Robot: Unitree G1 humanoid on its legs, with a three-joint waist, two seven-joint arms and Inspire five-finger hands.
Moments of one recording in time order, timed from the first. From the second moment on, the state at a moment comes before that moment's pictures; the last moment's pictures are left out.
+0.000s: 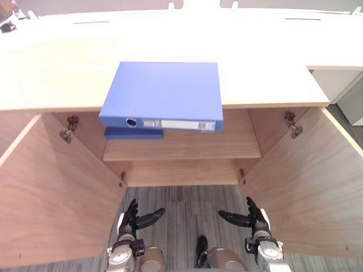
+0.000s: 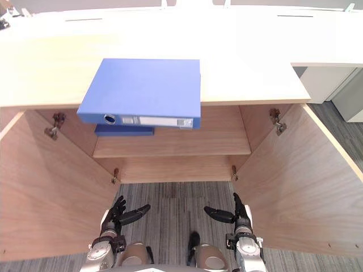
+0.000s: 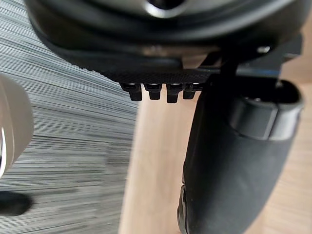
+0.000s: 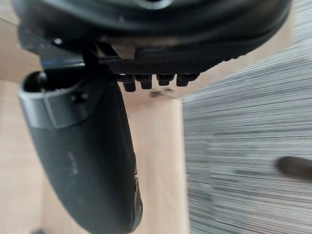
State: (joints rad) left arm 0.14 0.07 0.05 0.63 -0.18 -0.16 0.07; right arm 0.09 -0.14 -0.09 0.68 0.04 -0.11 -0.11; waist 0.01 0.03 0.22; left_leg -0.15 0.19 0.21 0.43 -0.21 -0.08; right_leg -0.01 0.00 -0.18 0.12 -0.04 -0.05
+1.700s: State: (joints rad) left arm 0.24 0.50 -0.11 -0.38 0.71 -0.29 0.21; right arm 0.21 -0.16 -0.03 0.73 -0.03 -0.14 -0.11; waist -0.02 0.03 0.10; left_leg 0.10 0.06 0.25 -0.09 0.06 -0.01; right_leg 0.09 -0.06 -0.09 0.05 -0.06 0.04
